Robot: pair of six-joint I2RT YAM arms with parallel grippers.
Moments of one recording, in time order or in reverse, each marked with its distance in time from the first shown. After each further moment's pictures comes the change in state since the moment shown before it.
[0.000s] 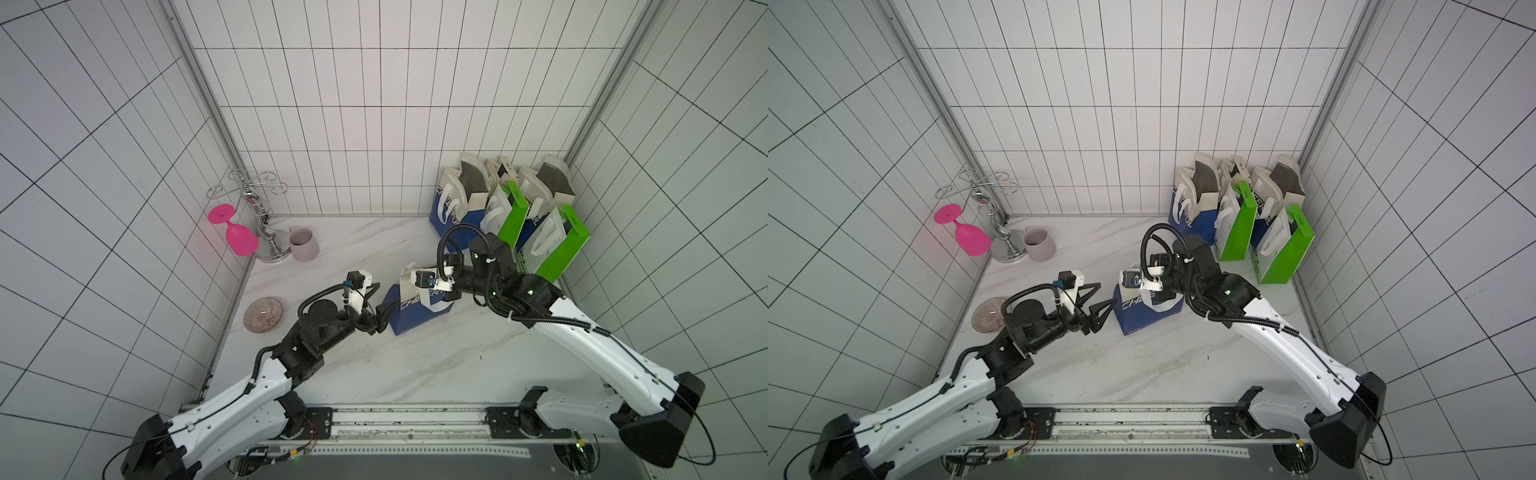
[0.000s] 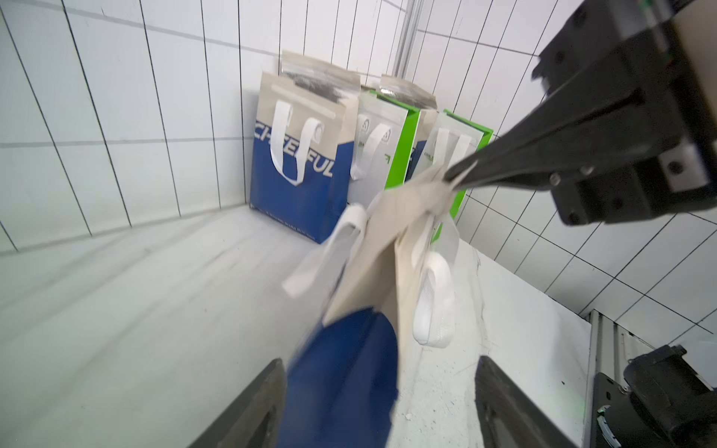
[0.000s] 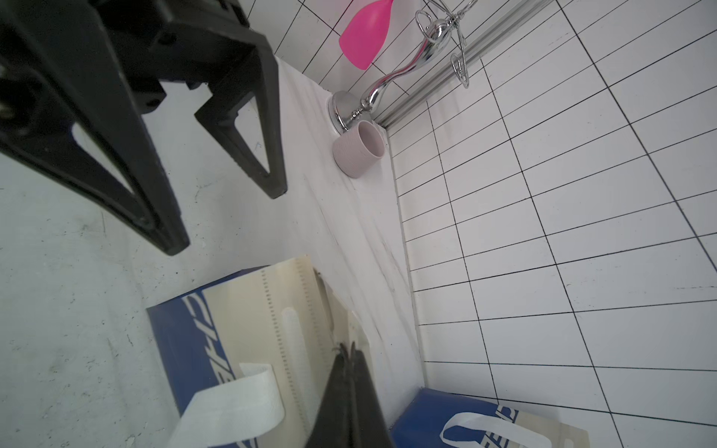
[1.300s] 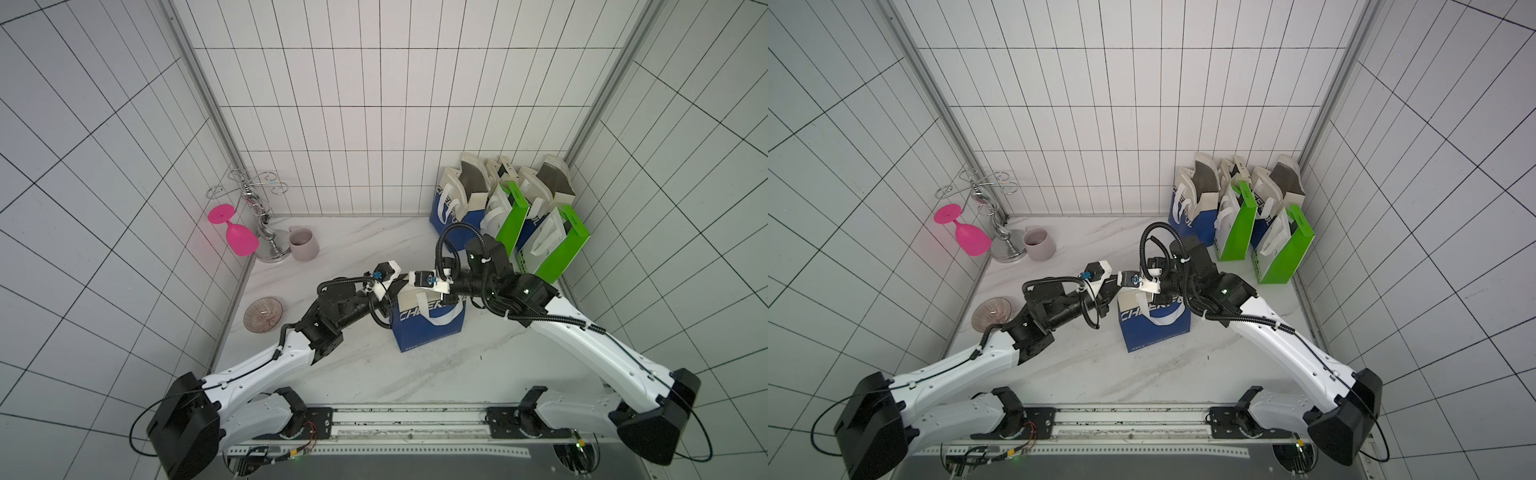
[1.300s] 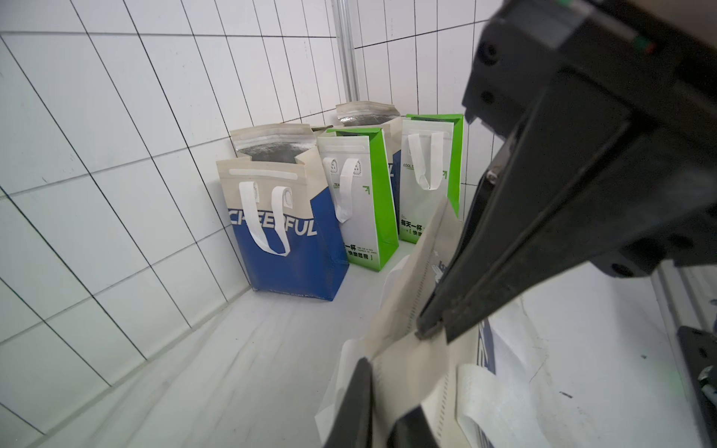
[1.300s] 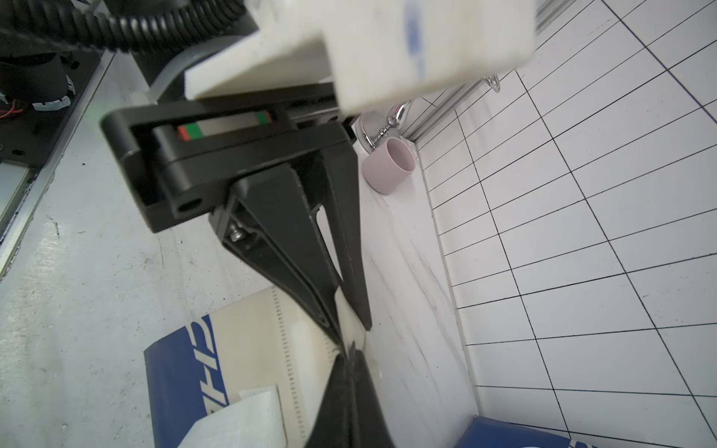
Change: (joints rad) left arm 0.014 0.289 0.137 0.166 0.130 0.343; right arm 0.000 0.019 -0.006 -0.015 -0.092 0.101
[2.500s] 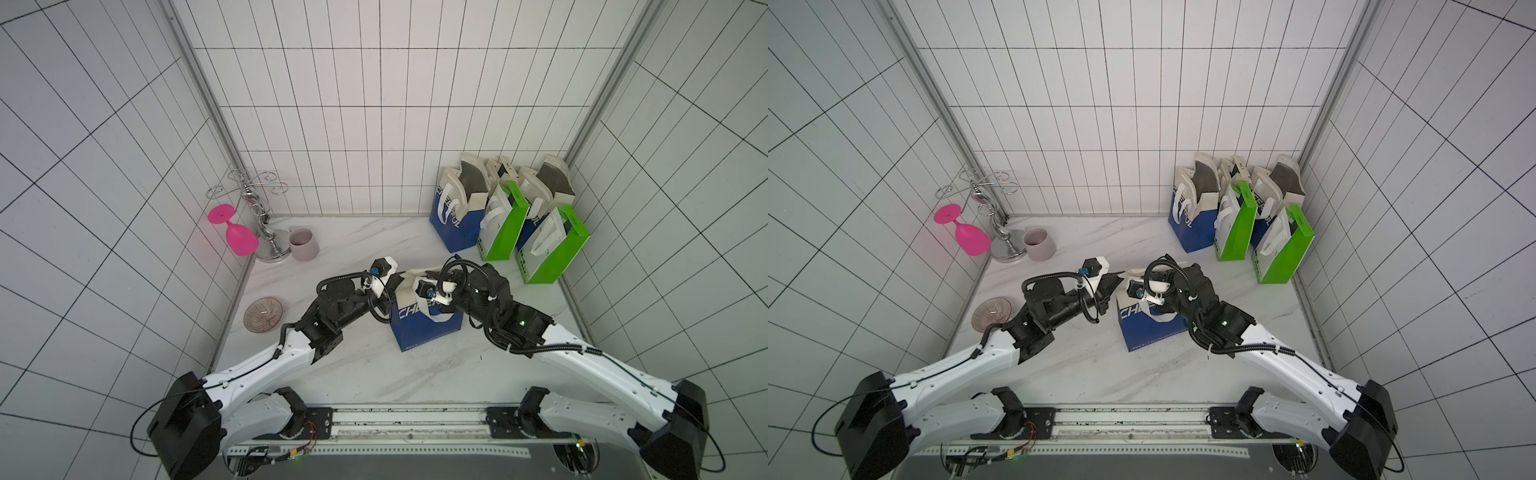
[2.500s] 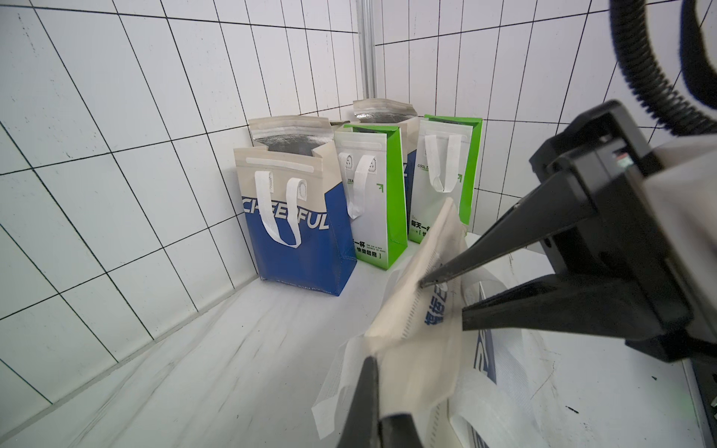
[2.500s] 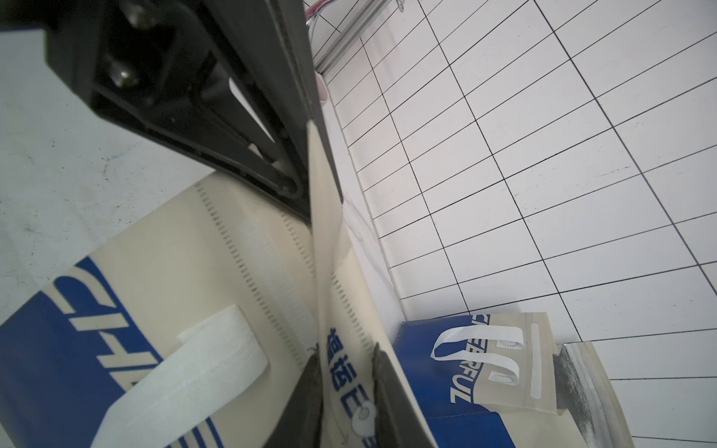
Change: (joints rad) left arm 0.008 0.005 0.000 0.002 -0.035 -0.056; right arm 0.087 -0.147 -0.342 0.361 0.455 0.042
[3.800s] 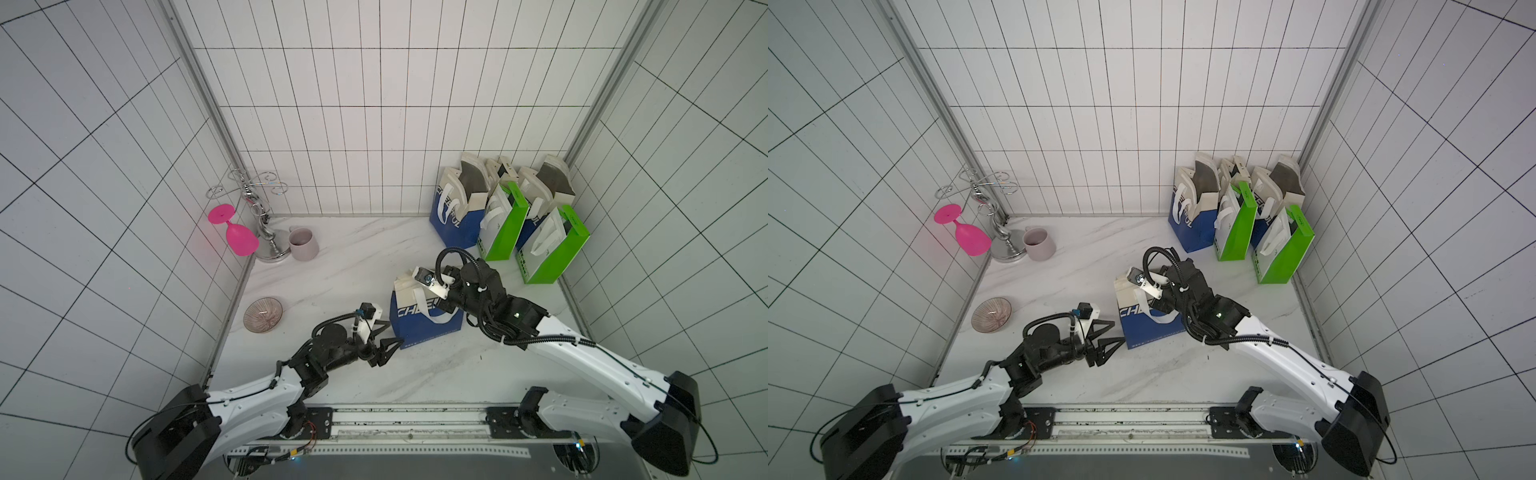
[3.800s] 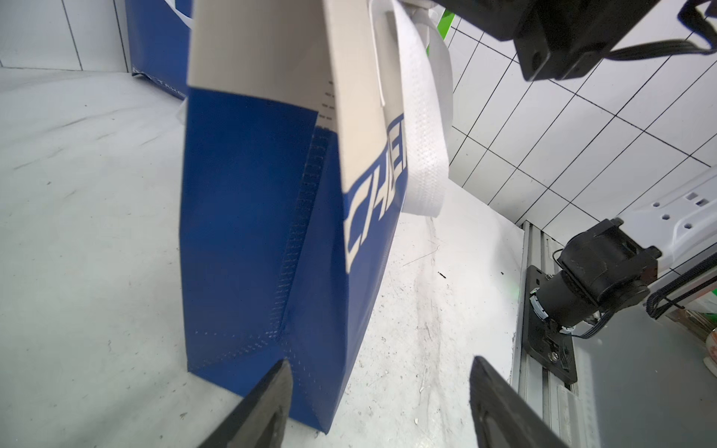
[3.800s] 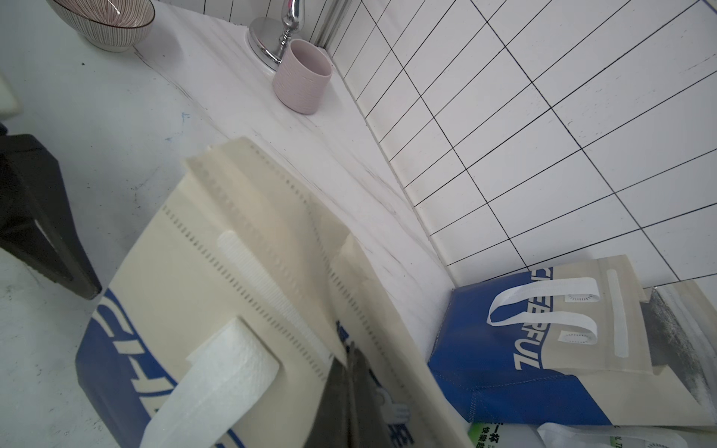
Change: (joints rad) left arm -0.087 -0.100 -0.460 0.199 0.092 -0.399; right arm -0.008 0.061 0.071 -0.118 0.003 0.257
